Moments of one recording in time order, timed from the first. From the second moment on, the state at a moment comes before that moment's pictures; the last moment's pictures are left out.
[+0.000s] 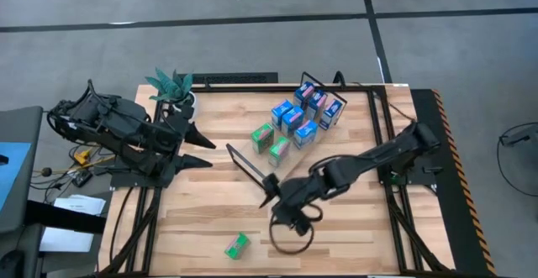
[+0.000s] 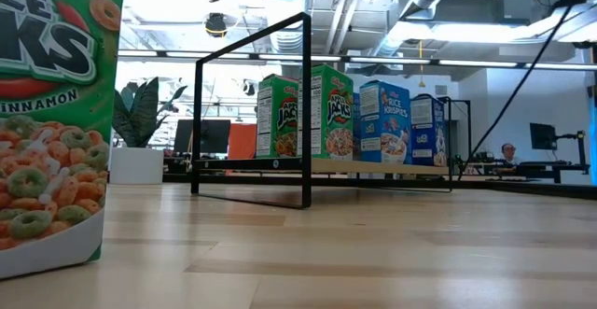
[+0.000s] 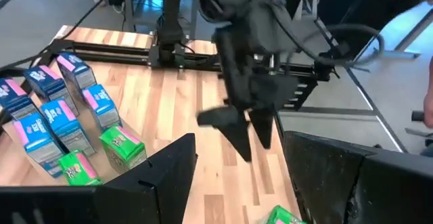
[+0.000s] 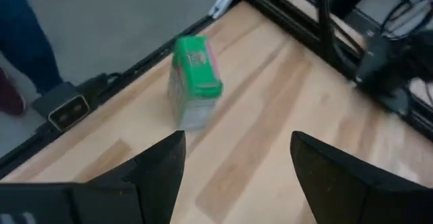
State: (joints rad) left arm -0.36 1.20 1.78 -0.95 -0.22 -0.28; right arm 0.38 1.75 1.50 -0.38 -0.03 -0.36
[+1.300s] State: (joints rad) left arm -0.36 1.20 1.78 -1.01 -0.19 -0.47; right arm 0.40 2.28 2.12 -0.58 -0.11 -0.34
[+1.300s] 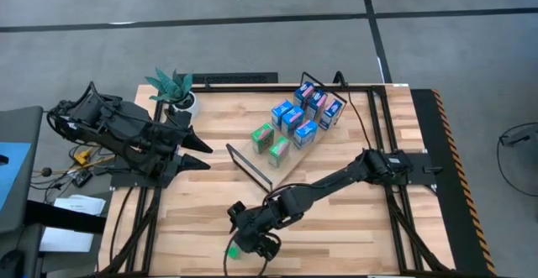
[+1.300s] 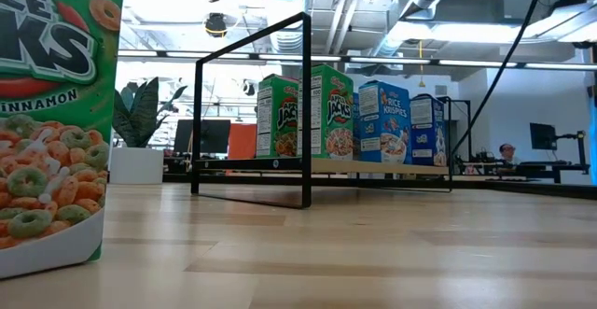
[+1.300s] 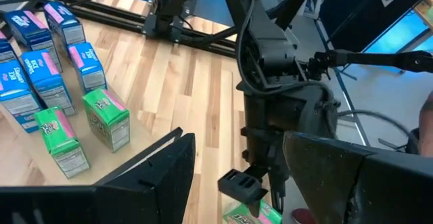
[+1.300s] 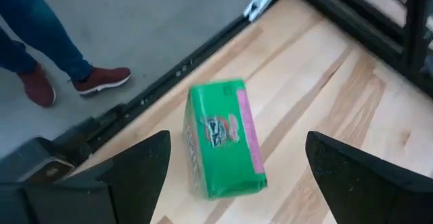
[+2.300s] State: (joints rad) left arm -0.36 1.20 1.78 -1.00 -0.21 -0.46; right arm 0.40 2.31 2.11 -0.55 -0.11 -0.33
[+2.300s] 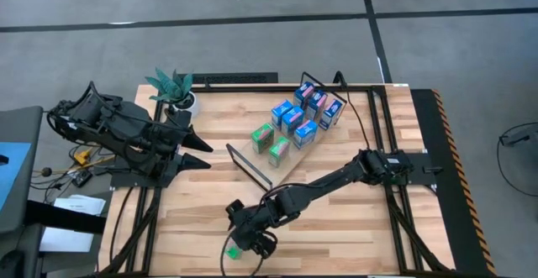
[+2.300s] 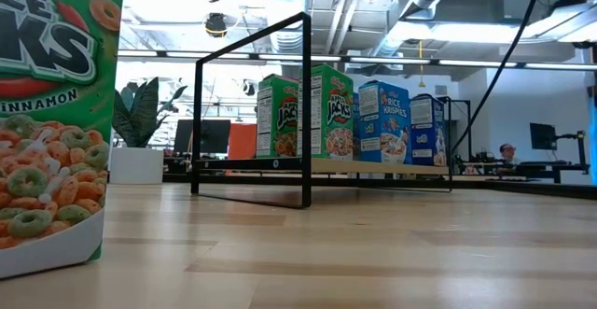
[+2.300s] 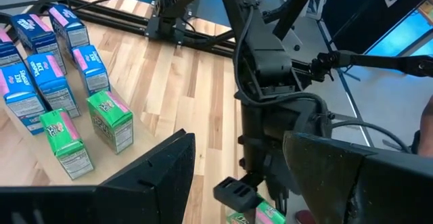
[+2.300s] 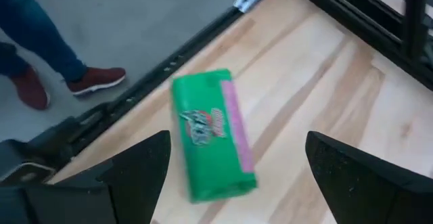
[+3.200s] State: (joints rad) left arm -0.36 1.20 1.78 -1.02 -0.21 -0.46; right arm 0.38 2.33 2.11 -0.57 -0.16 -0.32
